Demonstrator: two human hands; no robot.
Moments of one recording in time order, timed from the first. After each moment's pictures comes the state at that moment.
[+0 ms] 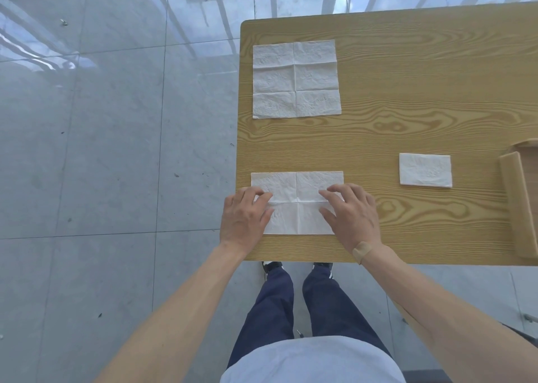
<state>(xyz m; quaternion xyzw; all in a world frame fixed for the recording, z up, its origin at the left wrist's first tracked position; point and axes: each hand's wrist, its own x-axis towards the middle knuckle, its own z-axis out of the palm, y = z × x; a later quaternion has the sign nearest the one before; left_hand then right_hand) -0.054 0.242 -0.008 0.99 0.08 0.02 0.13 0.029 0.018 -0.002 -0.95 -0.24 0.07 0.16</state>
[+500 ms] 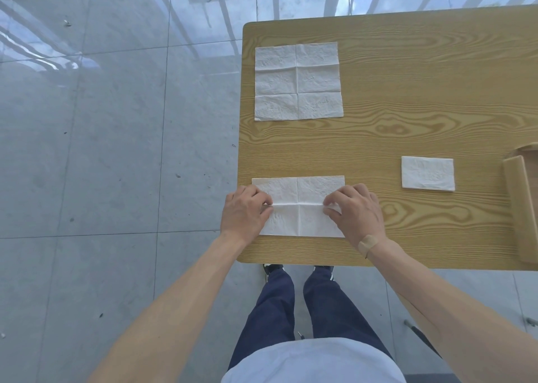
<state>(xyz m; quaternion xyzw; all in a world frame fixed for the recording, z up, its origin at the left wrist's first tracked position) -0.034 0.250 0.000 0.96 0.13 -0.10 0.21 0.048 0.017 0.001 -0.95 -0.21 0.17 0.18</state>
